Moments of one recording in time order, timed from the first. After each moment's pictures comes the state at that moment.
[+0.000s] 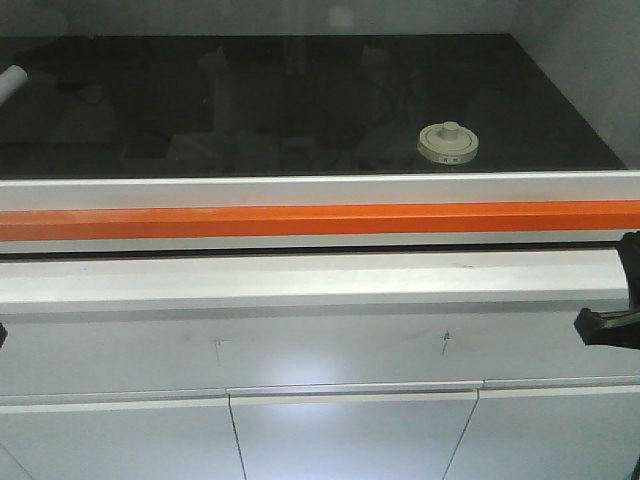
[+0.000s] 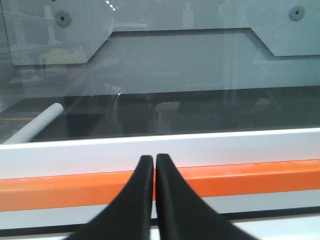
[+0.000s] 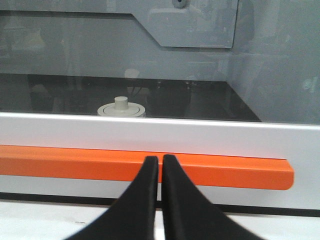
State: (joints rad) left arm 0.02 0.82 -0.21 0.06 -0.57 -0.04; right arm -0.05 0.96 -0.21 -0.22 -0.67 0.12
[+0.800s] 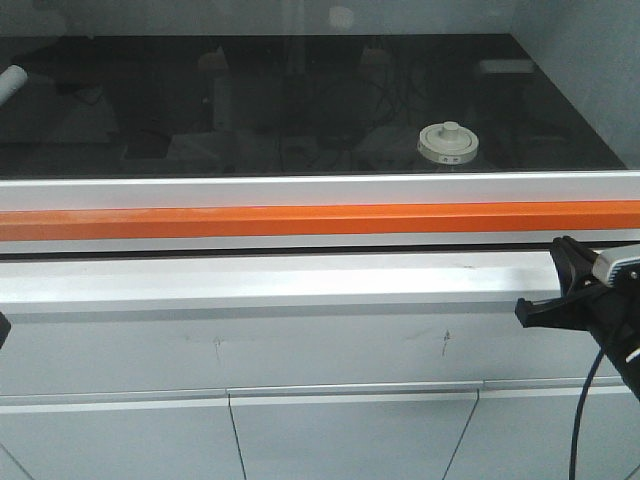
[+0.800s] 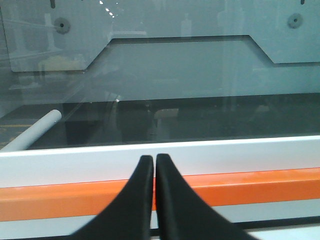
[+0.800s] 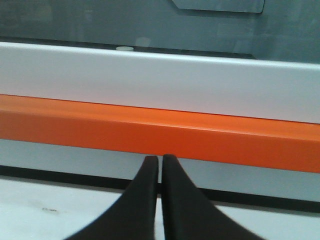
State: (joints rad) left arm 0.02 0.86 -0.20 0.06 -0.65 -0.04; right arm -0.05 1.55 -0.29 -0.22 -1.11 0.02
